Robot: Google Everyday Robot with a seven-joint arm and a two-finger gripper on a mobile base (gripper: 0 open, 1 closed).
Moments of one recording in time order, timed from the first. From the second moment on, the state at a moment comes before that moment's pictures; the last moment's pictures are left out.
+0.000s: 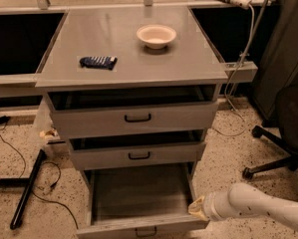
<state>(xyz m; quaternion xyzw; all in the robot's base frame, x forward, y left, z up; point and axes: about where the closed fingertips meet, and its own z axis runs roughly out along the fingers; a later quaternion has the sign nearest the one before) 0.457 -0.191 0.349 -0.53 0.80 0.16 0.24</state>
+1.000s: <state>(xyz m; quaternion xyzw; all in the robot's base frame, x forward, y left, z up) 0.421 -0.154 0.226 -0.51 0.81 0.20 0.19</state>
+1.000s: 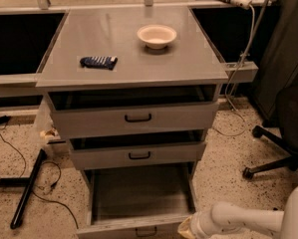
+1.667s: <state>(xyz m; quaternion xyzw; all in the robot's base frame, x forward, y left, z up) 0.410 -0.122 0.190 -0.53 0.79 0.21 0.21</state>
